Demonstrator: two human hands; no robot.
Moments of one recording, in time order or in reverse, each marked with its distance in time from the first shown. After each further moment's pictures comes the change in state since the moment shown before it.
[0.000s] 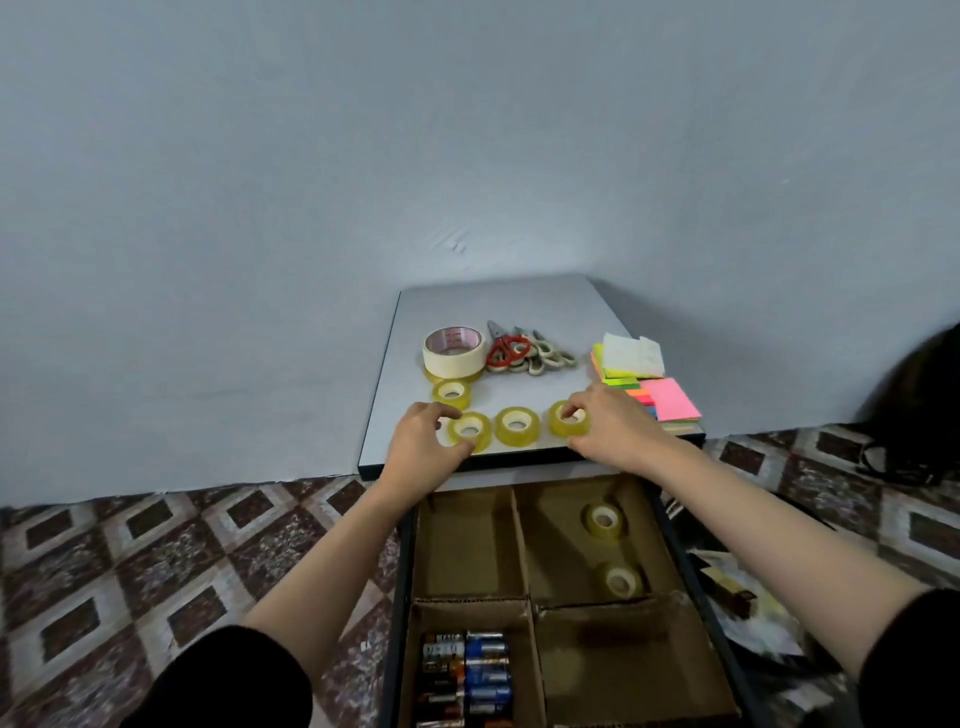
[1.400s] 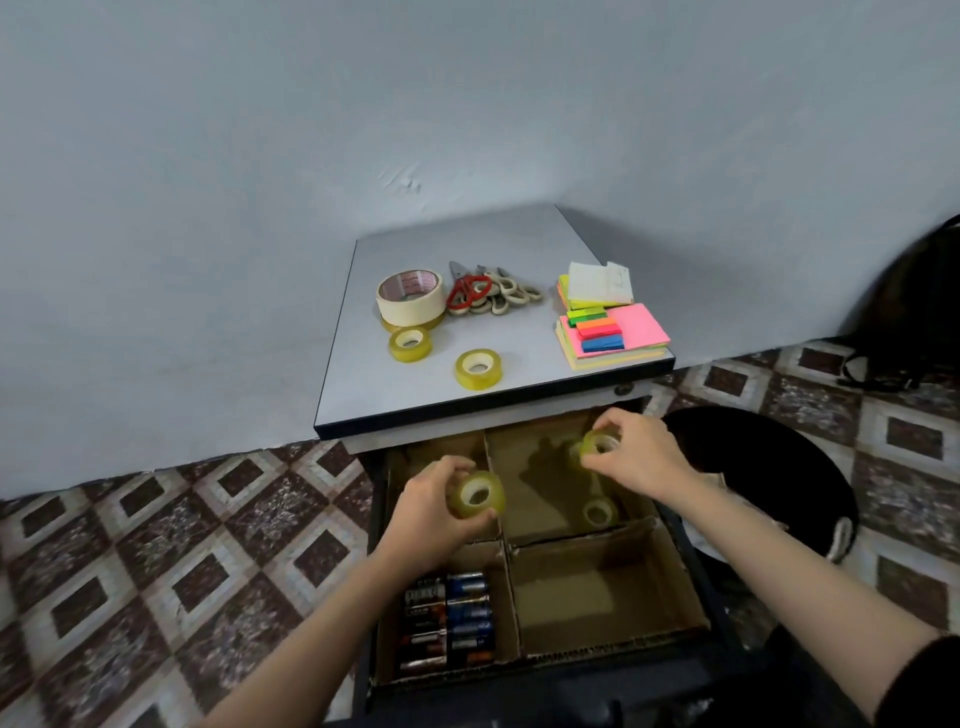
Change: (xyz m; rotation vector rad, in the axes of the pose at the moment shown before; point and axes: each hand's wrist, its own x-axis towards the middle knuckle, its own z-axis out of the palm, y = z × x) left_hand -0.088 -0.008 0.052 -0.001 -0.292 0.069; right_hand -0.051 0.066 0.075 0.406 -0.017 0.329
